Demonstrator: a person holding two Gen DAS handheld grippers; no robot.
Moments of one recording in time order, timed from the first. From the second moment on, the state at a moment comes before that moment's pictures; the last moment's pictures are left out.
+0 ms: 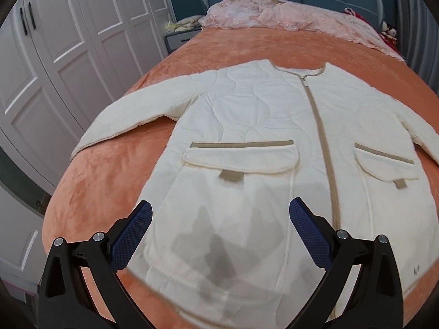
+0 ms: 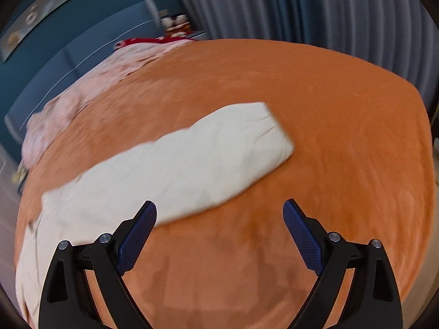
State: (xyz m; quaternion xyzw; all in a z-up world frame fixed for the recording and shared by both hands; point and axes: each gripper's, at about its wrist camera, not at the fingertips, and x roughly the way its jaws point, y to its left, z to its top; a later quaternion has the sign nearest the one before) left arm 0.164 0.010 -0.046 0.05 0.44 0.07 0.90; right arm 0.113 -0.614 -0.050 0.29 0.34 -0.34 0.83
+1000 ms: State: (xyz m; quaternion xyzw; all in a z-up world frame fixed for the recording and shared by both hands) left arm 0.220 0.060 -0.076 0.01 0.45 0.11 0.89; right arm 0.292 -0.438 0.053 0.19 0.28 -0.07 0.94
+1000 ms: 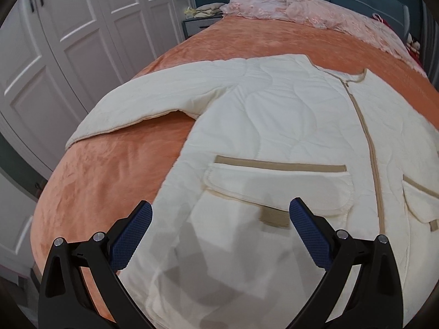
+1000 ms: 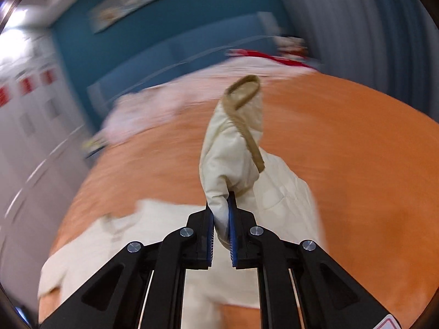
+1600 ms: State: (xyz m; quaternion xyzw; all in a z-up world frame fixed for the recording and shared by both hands) left arm 0.218 0.136 -0.081 -0.05 0.45 0.13 0.88; right arm 0.351 -0.108 -0.027 0.06 0.39 0.20 0.90
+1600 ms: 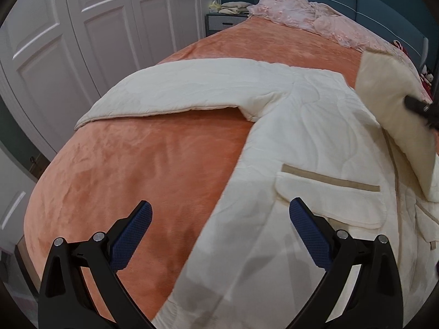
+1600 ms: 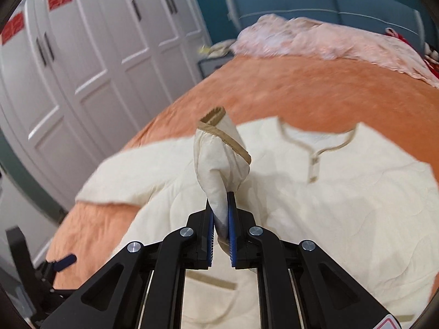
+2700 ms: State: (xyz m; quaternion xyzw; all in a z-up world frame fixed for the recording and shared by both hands) left arm 0.310 0.072 -0.105 -0.33 0.48 -0.06 0.81; right arm 0.271 -0.359 -0.089 0.32 0.39 -0.02 0.86
